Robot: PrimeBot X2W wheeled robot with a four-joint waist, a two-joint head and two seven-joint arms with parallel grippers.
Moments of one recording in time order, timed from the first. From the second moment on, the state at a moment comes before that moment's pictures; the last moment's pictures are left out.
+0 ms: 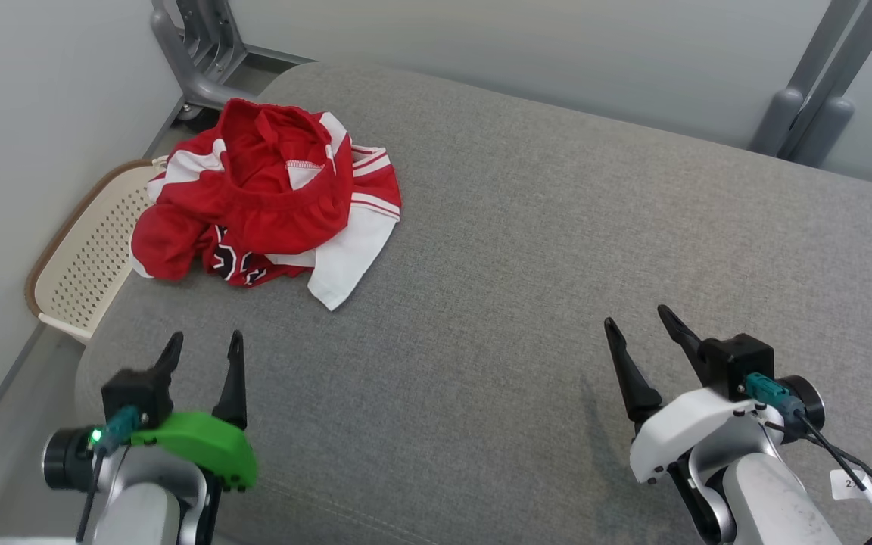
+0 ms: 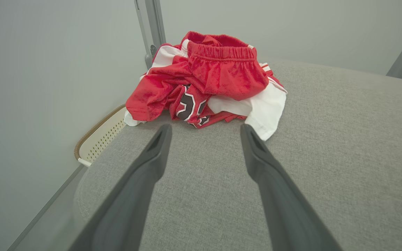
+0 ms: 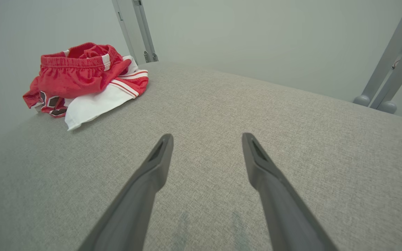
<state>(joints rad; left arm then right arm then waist) -0.16 0.15 -0.13 0.37 -0.23 -0.02 -0.17 -0.17 -0.05 0.12 0.28 0.11 0.13 -0.10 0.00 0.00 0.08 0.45</state>
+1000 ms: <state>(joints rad) -0.86 0.24 -0.20 0.73 -0.31 -0.07 0.56 -0.24 -0.14 0.18 0.05 0.04 0.13 0.08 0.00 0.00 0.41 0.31</state>
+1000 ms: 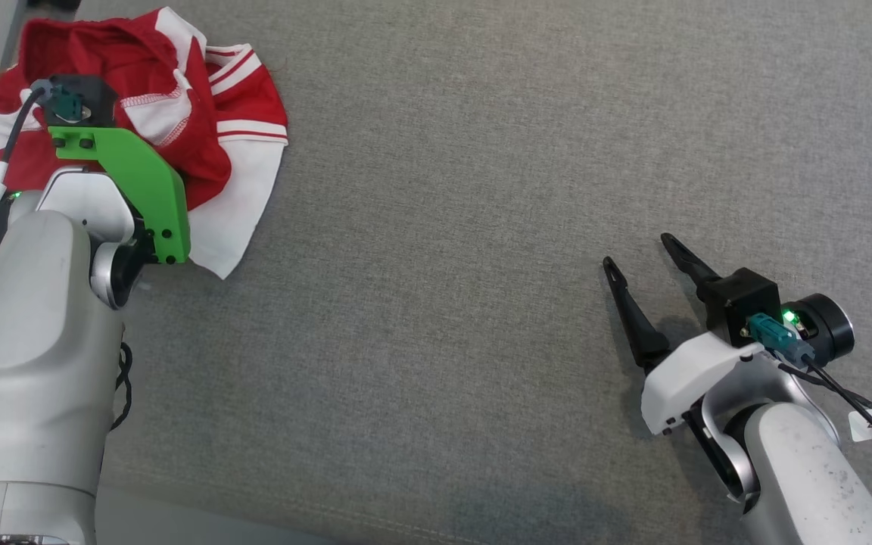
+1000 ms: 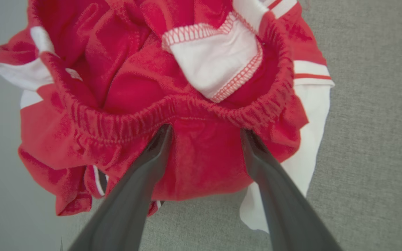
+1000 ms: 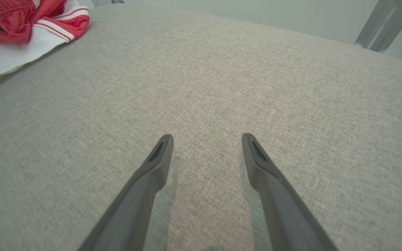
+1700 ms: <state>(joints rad) -0.92 0.23 -0.22 0.79 -0.30 -0.02 0.38 -0.22 -0.10 0.20 0.14 0.07 0.13 0.03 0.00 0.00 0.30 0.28</state>
